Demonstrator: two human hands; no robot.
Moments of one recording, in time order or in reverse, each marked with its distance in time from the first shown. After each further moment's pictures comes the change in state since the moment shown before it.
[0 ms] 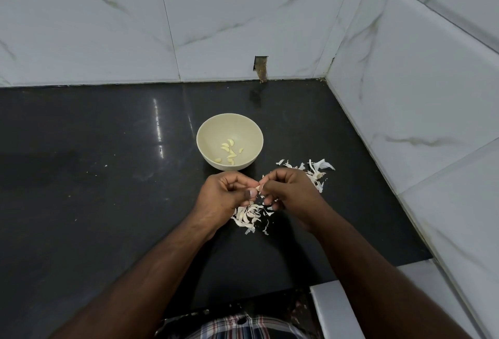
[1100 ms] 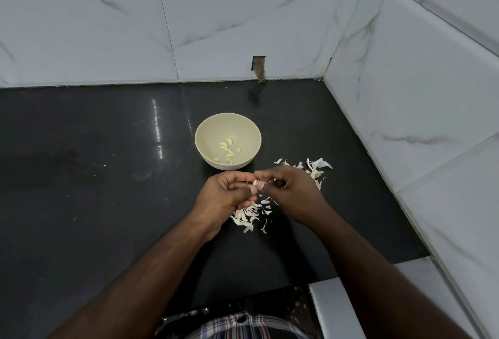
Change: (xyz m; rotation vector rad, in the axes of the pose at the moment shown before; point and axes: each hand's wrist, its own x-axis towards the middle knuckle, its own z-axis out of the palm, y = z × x) left_hand -0.001 -0.002 0.005 -0.161 -0.008 -0.131; right_hand -0.010 -0.004 -0.006 -0.503 0.075 -0.266
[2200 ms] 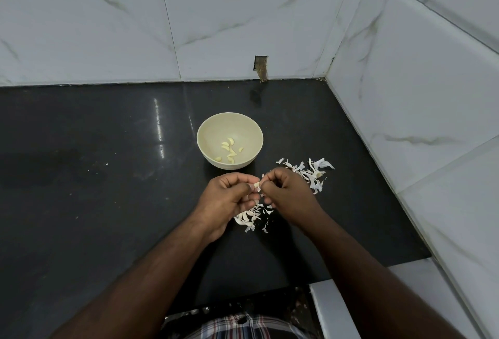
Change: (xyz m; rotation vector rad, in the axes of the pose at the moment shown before) left_hand -0.002 -0.001 0.003 -0.073 0.018 -0.056; right_hand 0.001 0.003 0.017 0.135 0.029 0.179
